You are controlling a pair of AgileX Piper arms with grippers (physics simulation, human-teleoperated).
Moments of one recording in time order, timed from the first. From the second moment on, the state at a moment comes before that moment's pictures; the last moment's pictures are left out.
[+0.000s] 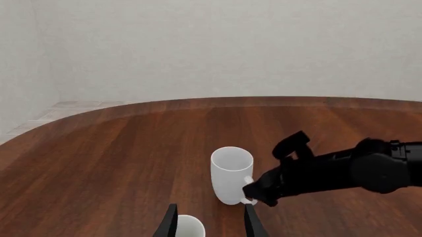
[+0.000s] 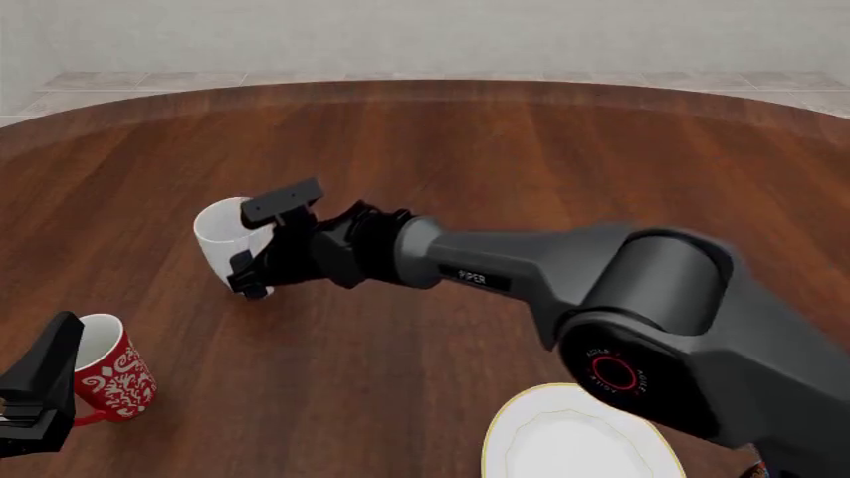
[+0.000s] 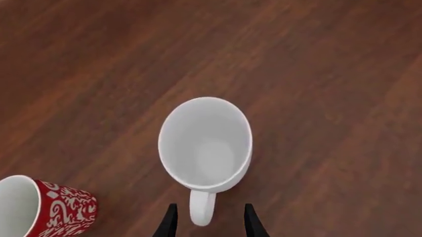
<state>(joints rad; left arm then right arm) 0.00 0.01 0.00 -0.01 0.00 0.90 2.35 -1.84 0.23 0.17</state>
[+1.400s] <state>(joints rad) -0.04 0.00 0.00 0.01 0.00 0.92 2.41 -1.90 0.27 0.13</state>
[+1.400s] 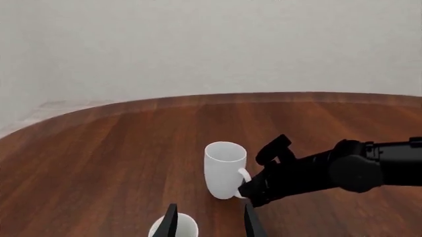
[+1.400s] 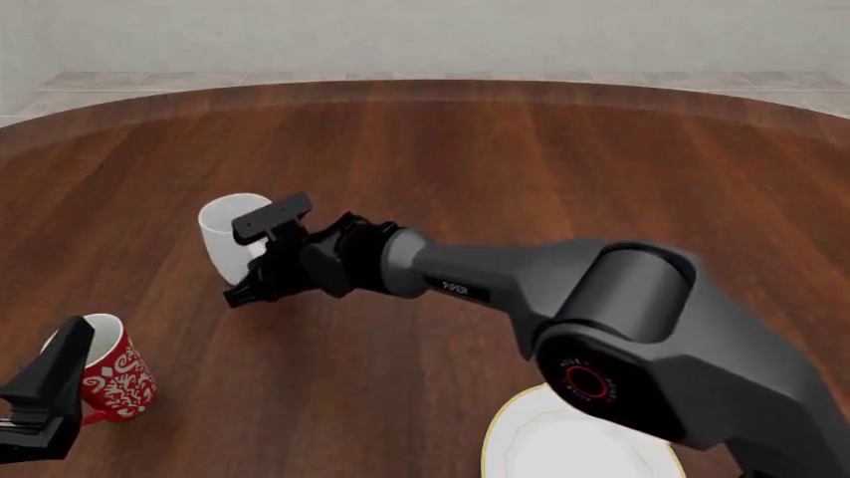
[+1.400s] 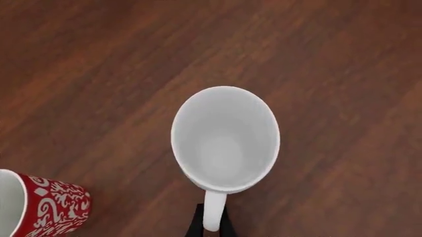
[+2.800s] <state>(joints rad) -0.04 0.02 0.00 -0.02 0.00 0.87 1.82 -1.30 0.14 0.03</state>
